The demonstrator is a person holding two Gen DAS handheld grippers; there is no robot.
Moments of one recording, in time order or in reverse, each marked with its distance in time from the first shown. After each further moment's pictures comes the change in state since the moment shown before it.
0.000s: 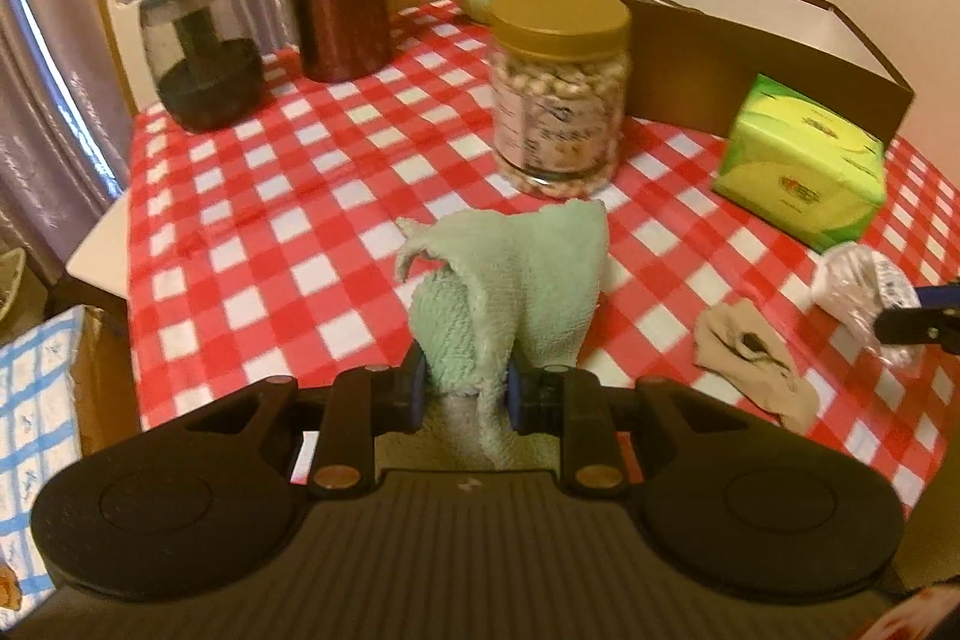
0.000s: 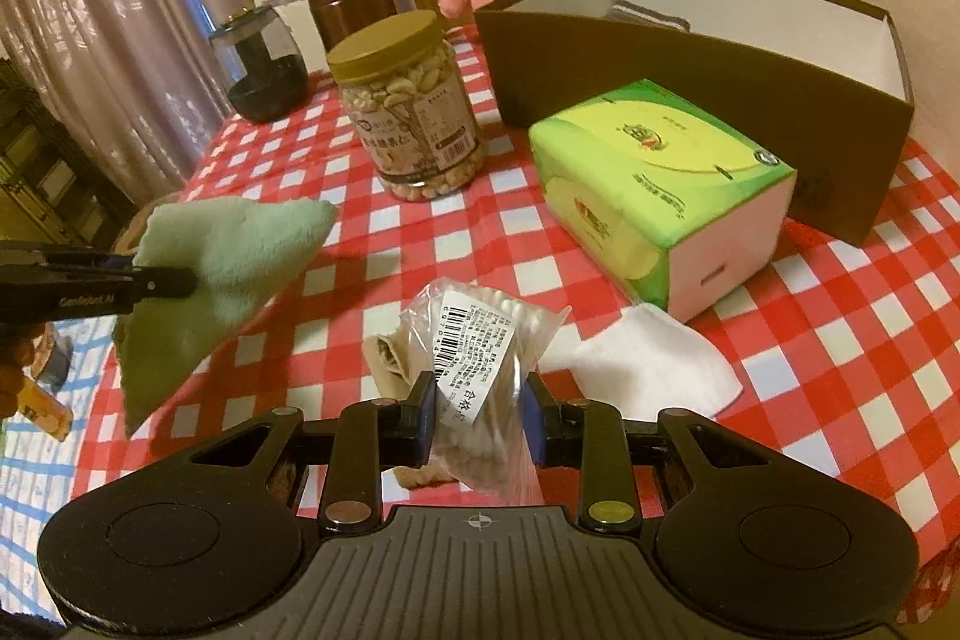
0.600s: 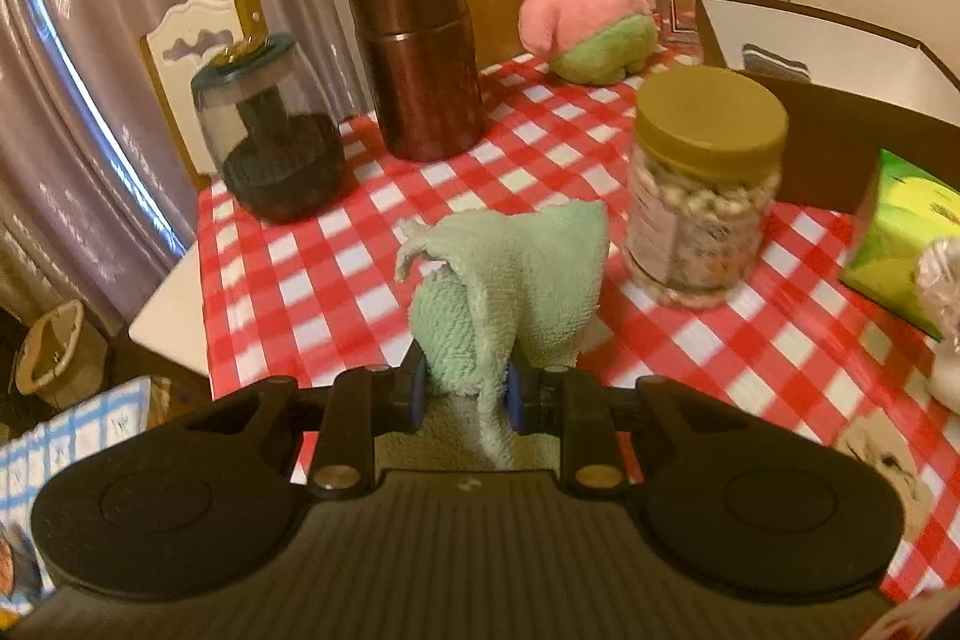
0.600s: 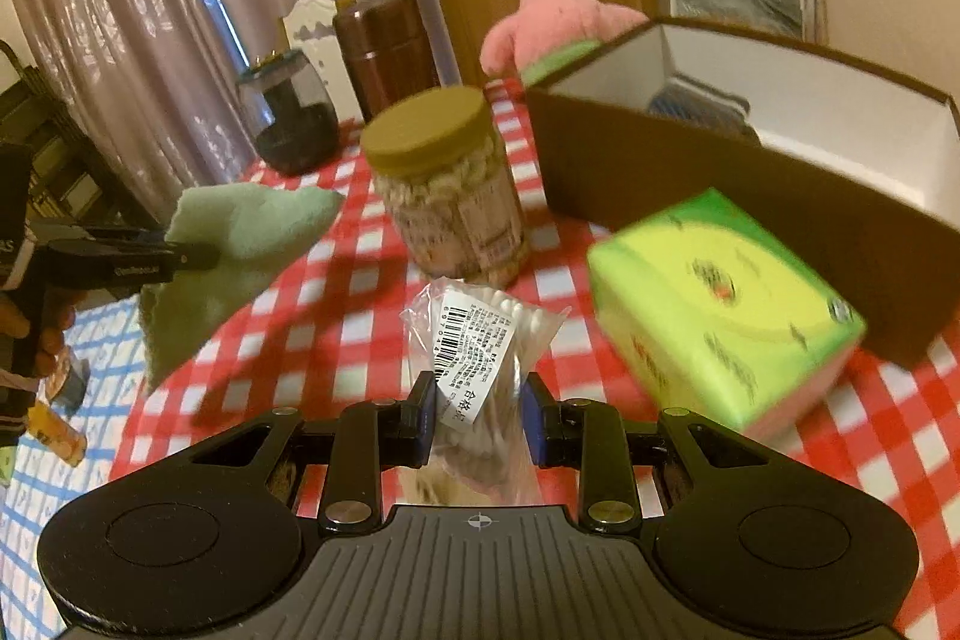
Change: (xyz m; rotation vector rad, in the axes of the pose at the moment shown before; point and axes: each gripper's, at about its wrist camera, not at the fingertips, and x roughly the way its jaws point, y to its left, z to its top) left arm 0.036 0.048 0.069 0.045 -0.068 0.131; right arm 0.026 0.011 0.068 -0.048 -0.074 0.046
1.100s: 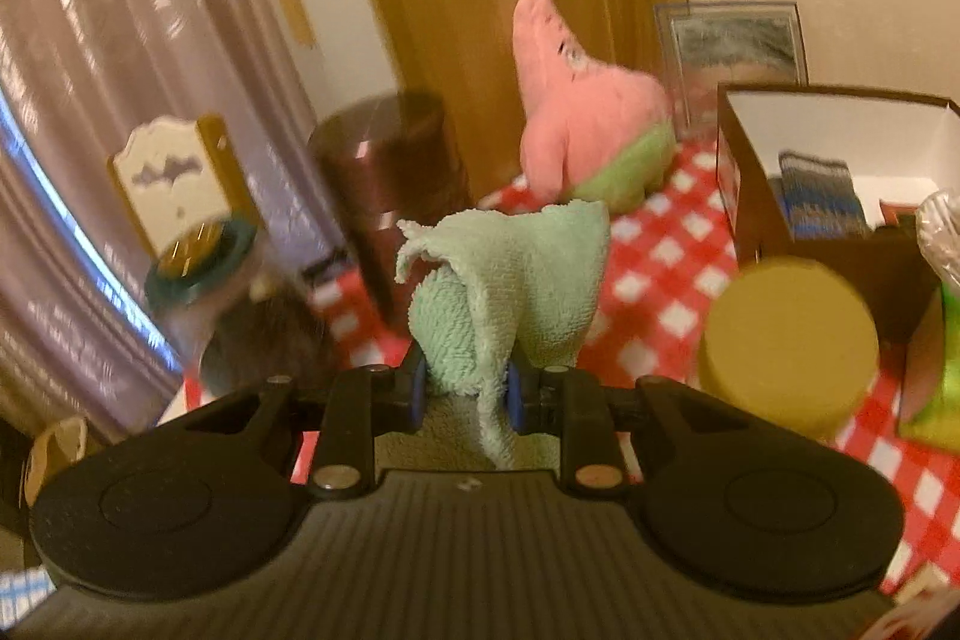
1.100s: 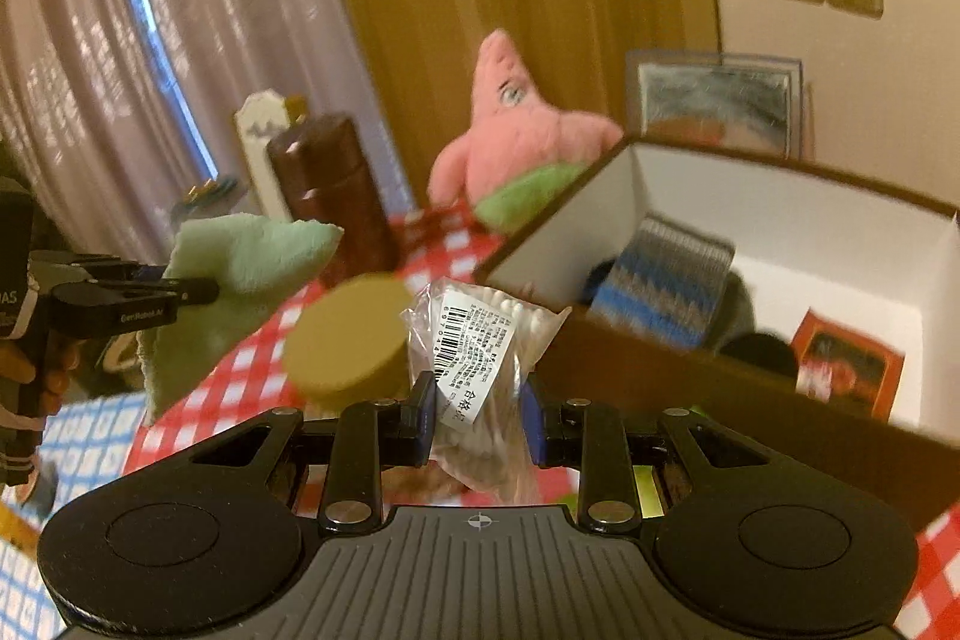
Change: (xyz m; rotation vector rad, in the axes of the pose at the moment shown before) left arm 0.056 -0.001 0.117 0.100 -0.147 -0.005; right arm 0.033 -0.033 0.096 0.058 -0.159 -0.069
